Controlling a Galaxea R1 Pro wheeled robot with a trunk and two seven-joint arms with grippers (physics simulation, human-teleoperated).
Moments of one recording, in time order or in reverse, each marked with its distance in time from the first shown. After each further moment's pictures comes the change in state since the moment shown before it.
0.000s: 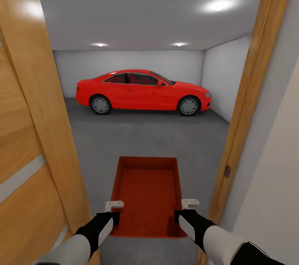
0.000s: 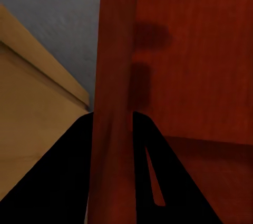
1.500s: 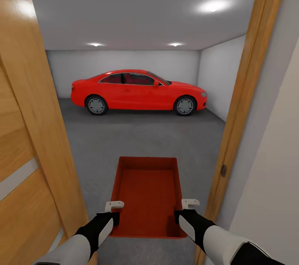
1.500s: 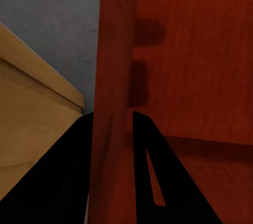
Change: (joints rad) left arm 0.000 0.000 -0.001 0.003 0.003 -0.001 0.002; right arm 0.000 0.000 0.001 0.000 0.000 0.002 -0.001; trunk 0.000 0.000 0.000
